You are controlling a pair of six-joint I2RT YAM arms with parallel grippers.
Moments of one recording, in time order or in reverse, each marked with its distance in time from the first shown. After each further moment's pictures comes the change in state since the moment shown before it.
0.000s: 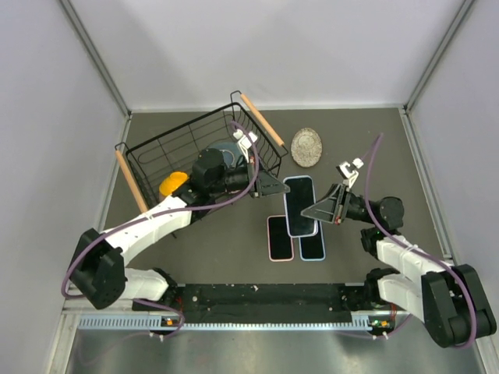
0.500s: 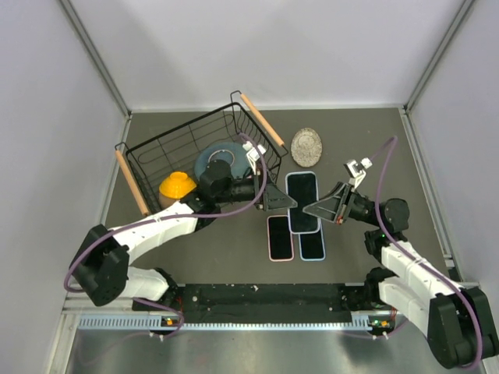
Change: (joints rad) left arm -0.069 0.005 -0.083 0.093 0.006 -0.030; right arm 0.001 -0.162 0.017 -0.176 0.076 -0.114
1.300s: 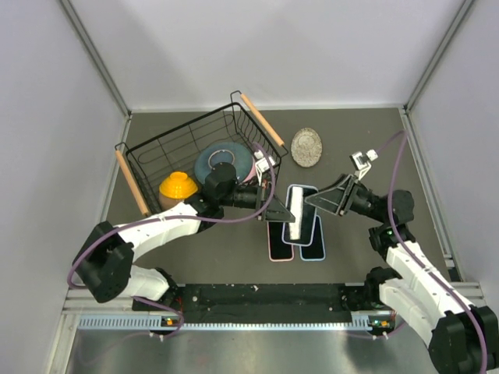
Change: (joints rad) left arm -0.034 0.038 -0.012 0.012 0.171 0.085; right arm 0.000 -0.106 0.114 -0.311 0.080 -0.082
